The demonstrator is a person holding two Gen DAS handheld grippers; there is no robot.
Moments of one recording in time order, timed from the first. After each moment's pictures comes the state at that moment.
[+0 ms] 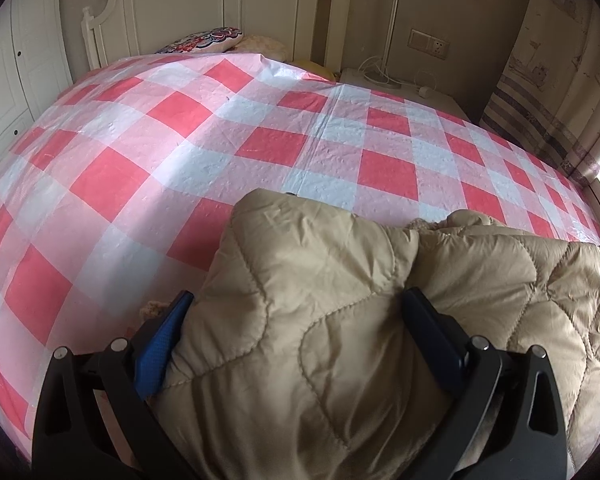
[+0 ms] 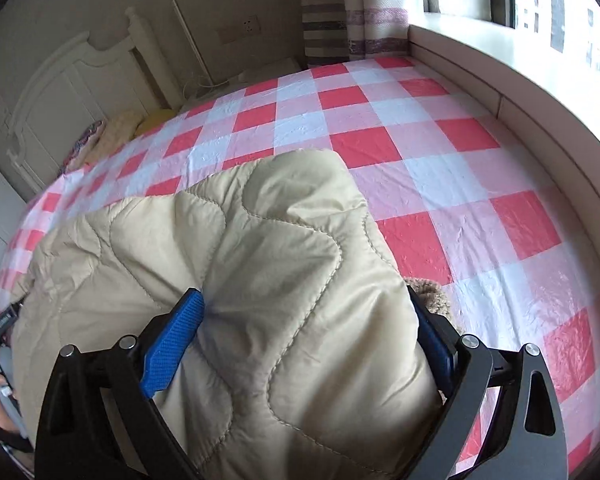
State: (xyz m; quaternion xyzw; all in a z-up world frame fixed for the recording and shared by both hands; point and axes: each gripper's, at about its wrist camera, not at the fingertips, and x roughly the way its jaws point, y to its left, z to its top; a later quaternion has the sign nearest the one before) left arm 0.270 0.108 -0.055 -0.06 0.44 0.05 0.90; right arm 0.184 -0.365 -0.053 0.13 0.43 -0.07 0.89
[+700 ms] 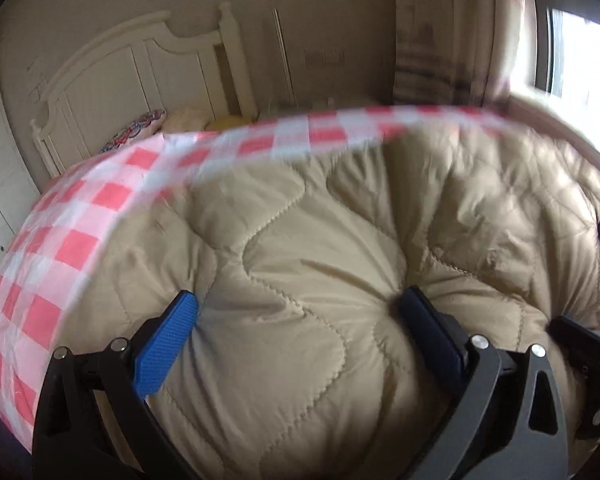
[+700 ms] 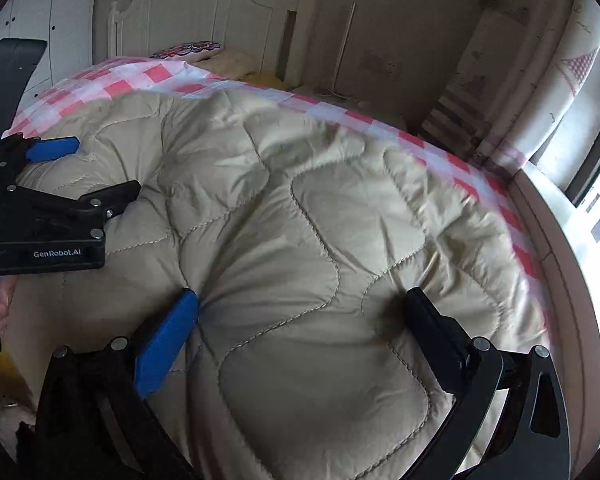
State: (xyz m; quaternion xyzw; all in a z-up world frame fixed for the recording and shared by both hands) left arm 0.187 -0.021 -0.042 0.10 0.36 -0.04 0.93; right arm 0.129 -0.200 -0.048 -0.13 0.37 0.05 0.92
